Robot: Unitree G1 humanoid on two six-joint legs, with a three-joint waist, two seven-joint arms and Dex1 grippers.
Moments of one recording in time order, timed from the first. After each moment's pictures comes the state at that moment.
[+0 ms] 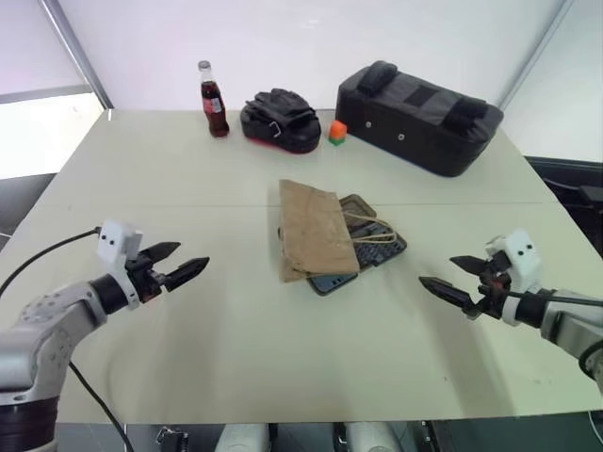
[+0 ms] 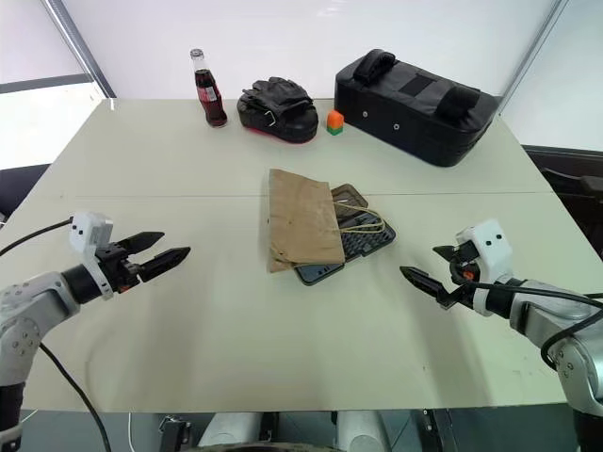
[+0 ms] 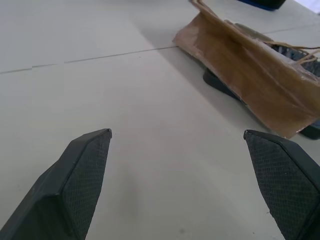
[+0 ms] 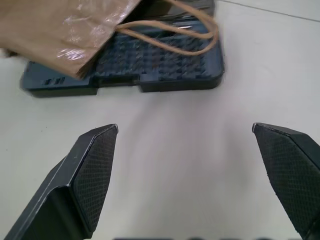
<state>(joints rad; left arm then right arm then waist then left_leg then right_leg) -0.12 0.72 0.32 -0.21 -0.67 0.71 -0.77 0.05 -0.86 -0.37 -0.48 0.68 0.86 0.67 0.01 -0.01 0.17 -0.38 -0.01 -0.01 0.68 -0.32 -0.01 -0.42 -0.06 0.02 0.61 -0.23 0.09</state>
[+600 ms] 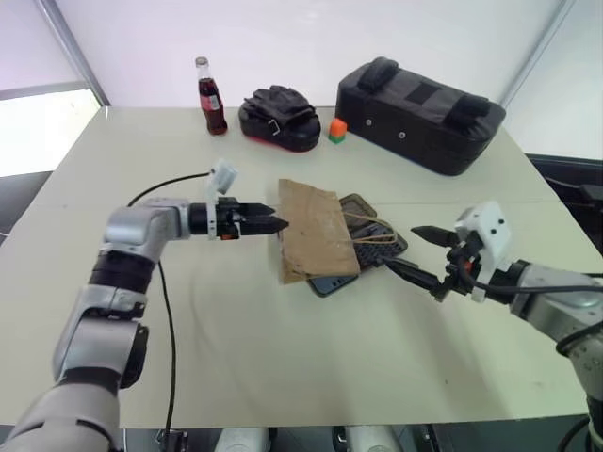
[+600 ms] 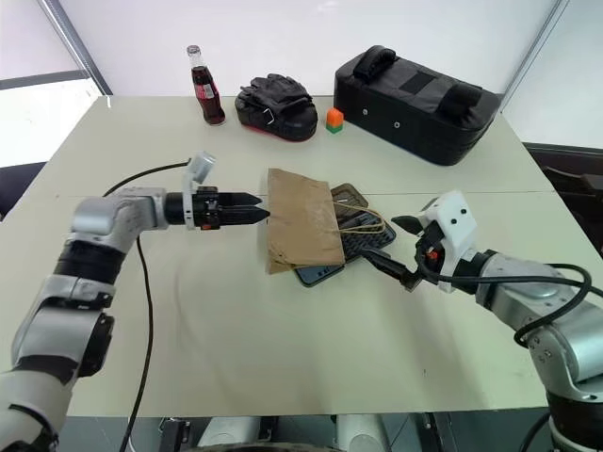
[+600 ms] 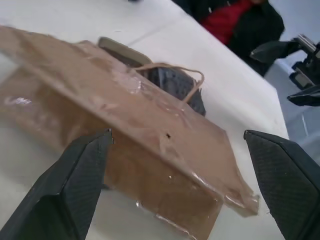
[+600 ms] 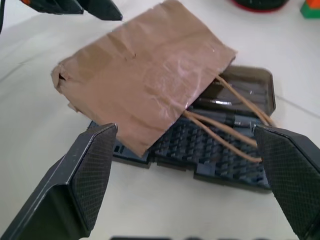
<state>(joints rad) -0.93 0.51 -0.17 0.61 -0.46 0.71 -1.23 -0.08 -0.77 -0.28 -0.63 0.72 0.87 0.54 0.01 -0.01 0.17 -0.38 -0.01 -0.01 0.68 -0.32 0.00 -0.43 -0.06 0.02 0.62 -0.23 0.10</state>
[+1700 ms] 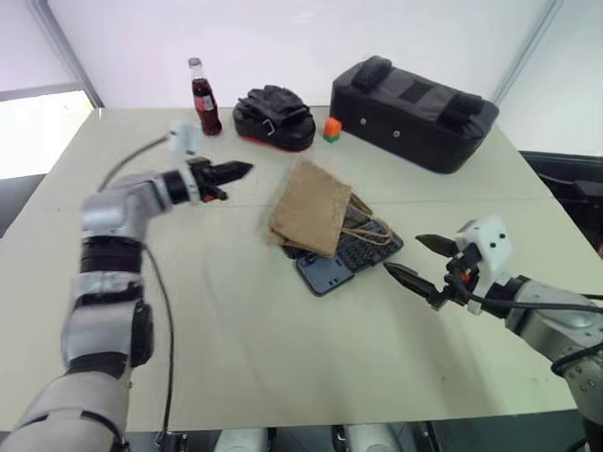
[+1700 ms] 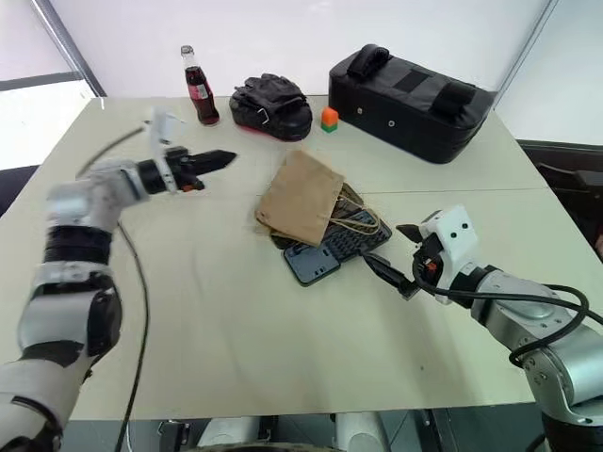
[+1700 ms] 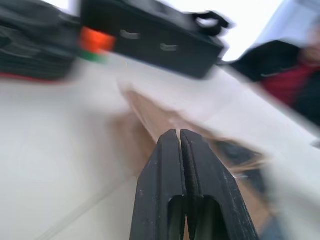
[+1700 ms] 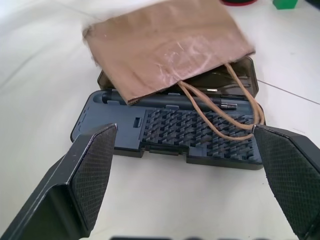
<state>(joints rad) -0.80 0.60 0.19 0.38 -0.37 0.71 -0.83 -0.04 -0.73 -0.27 -0.62 0.70 0.82 0.50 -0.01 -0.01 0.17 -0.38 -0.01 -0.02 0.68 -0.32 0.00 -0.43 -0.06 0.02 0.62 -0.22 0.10</state>
